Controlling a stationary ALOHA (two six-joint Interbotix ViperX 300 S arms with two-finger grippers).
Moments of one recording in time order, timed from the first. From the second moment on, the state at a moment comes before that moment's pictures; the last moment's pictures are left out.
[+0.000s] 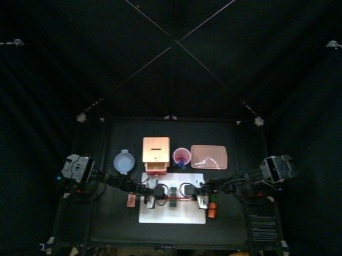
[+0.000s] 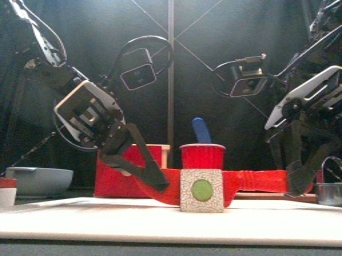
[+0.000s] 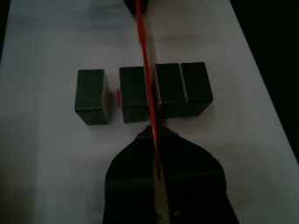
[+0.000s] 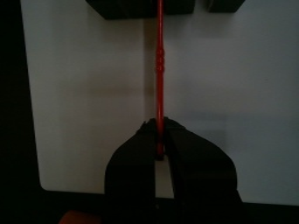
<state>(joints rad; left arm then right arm) -0.18 0.22 0.76 -0.08 -0.31 0.00 0.18 -0.04 0.85 0.25 0.28 -0.04</state>
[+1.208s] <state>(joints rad) -0.24 0.10 0.77 -0.10 -0.31 0.00 0.22 -0.19 0.84 0.37 0.40 -0.04</state>
